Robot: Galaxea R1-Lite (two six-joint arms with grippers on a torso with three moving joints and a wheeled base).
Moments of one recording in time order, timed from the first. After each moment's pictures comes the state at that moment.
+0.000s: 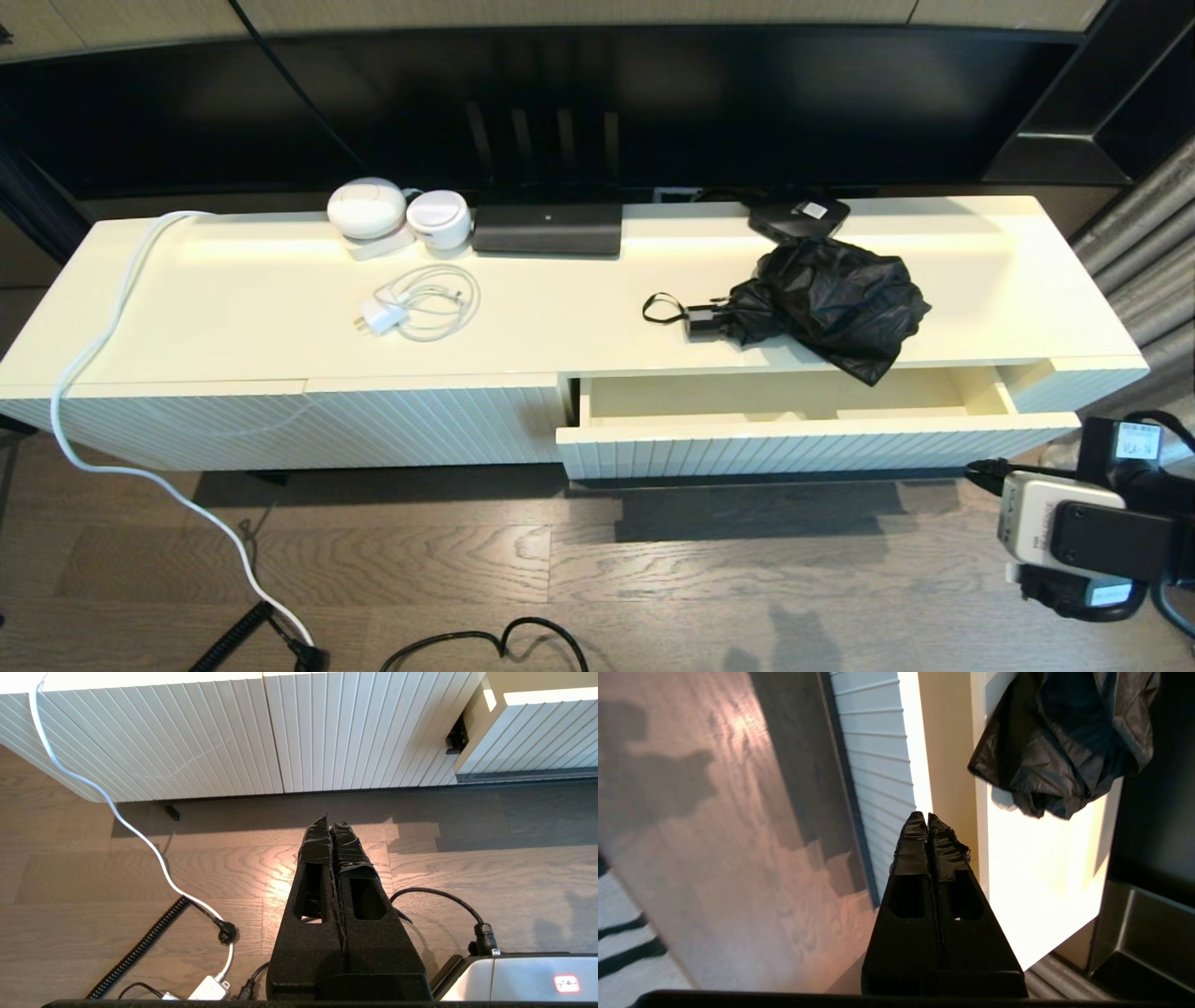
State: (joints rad) left arm 0.00 0.00 0.00 0.00 -0.01 0.03; right arm 0.30 1.19 -0.59 -0.15 -0.03 -1.24
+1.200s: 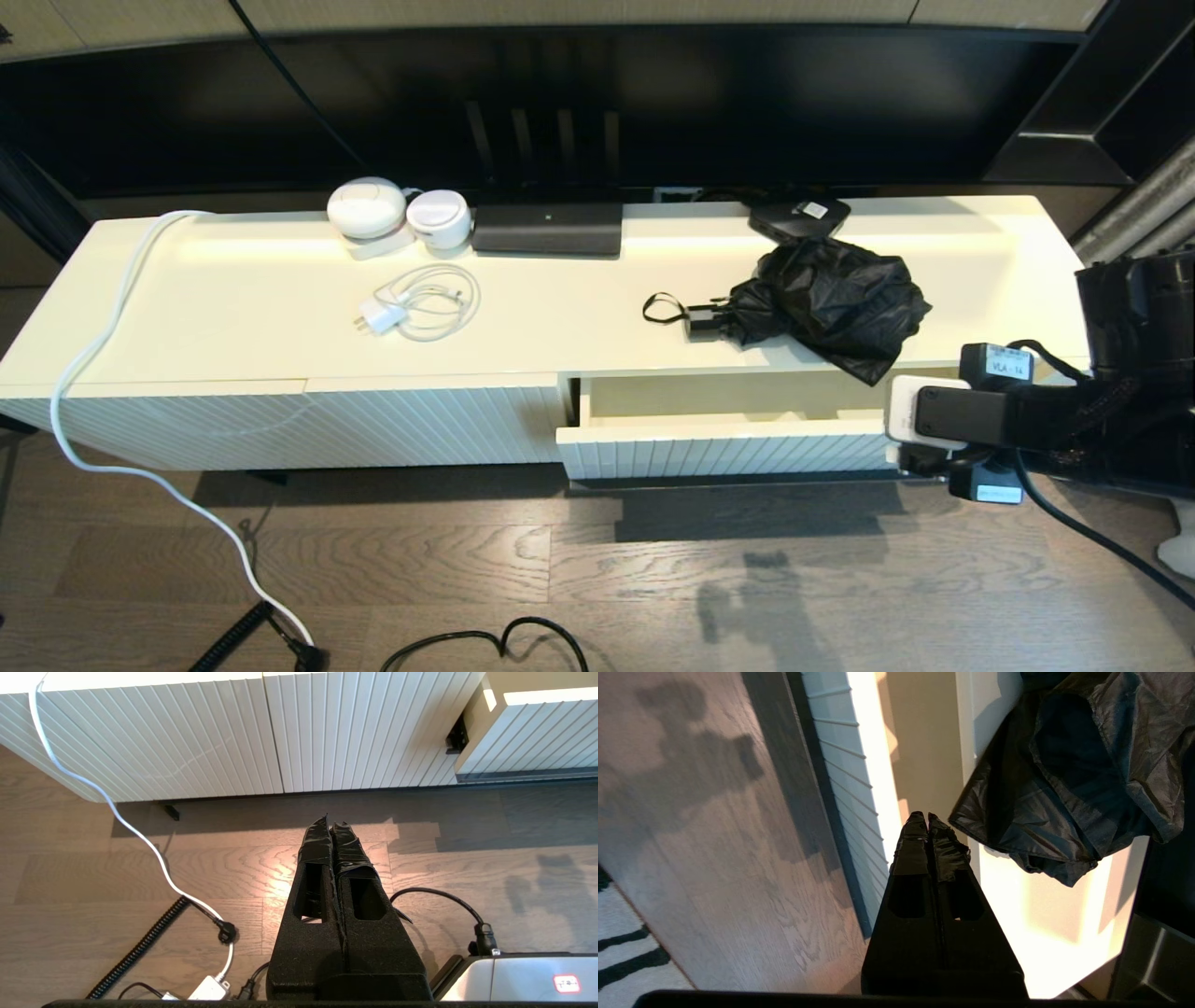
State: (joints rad) left arm 0.00 0.00 0.00 0.00 -0.01 0.03; right arm 0.32 1.49 -0.89 -0.07 -0.05 -1.20
